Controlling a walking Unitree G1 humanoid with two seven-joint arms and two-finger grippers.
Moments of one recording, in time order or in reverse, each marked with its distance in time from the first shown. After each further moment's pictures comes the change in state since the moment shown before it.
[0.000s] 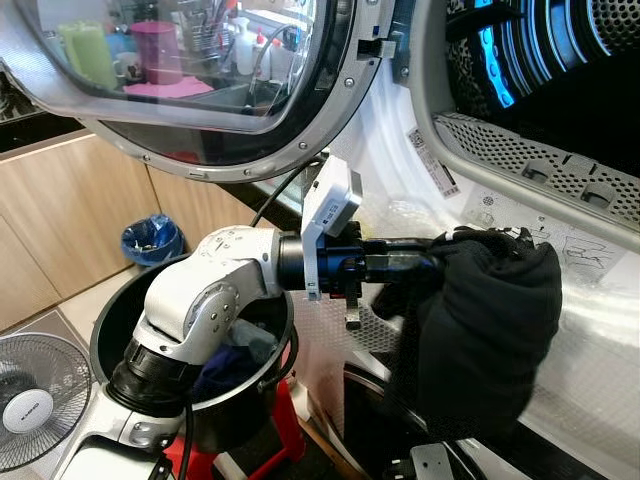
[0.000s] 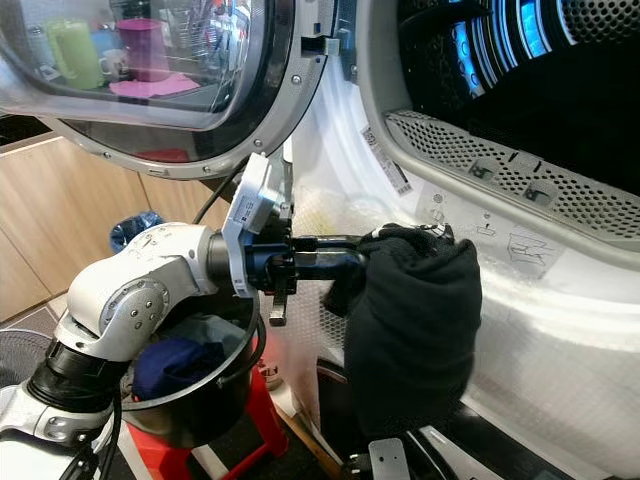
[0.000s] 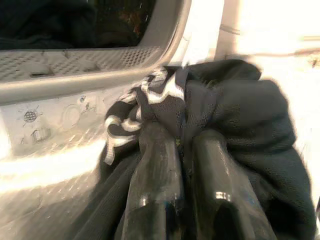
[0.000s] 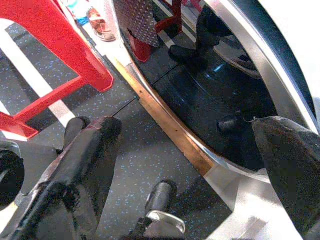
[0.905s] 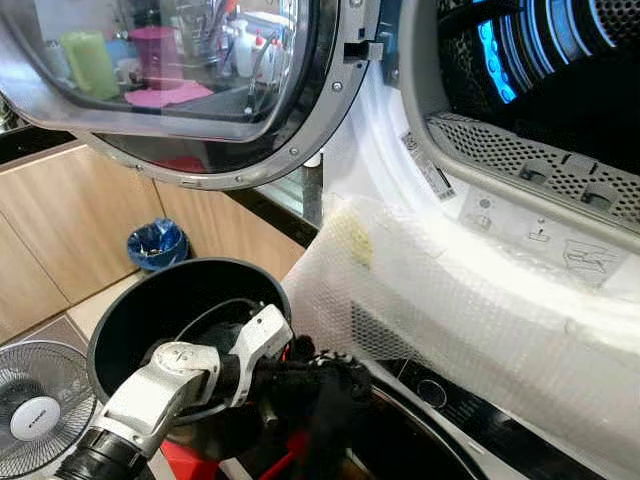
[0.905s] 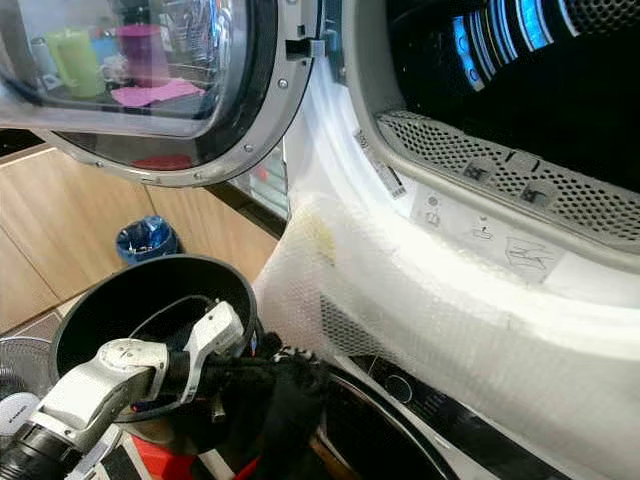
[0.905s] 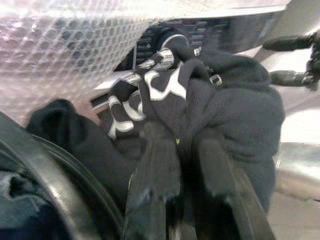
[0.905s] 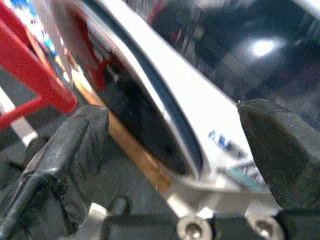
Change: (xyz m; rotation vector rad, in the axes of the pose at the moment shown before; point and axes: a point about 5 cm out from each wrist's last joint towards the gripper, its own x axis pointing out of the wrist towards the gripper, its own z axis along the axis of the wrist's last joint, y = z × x) left arm -0.112 -0.017 -0.147 -0.287 0.612 0.461; right arm -0.065 -0.112 -0.027 -0.032 -0.266 0.026
